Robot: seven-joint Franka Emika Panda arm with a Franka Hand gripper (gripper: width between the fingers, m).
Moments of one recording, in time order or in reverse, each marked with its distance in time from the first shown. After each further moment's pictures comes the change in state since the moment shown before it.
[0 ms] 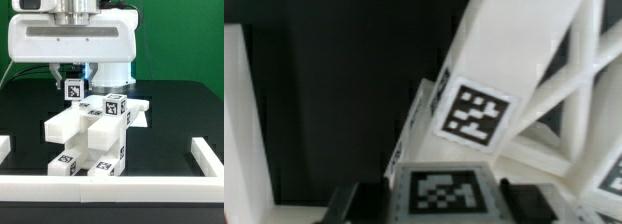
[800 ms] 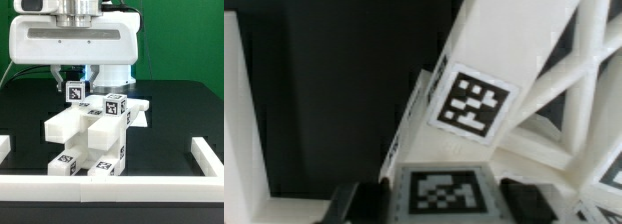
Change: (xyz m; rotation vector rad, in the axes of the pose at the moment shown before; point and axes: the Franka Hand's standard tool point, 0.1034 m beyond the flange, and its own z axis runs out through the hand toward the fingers) arm 0.005 -0.004 0.003 -0.008 0.013 -0.006
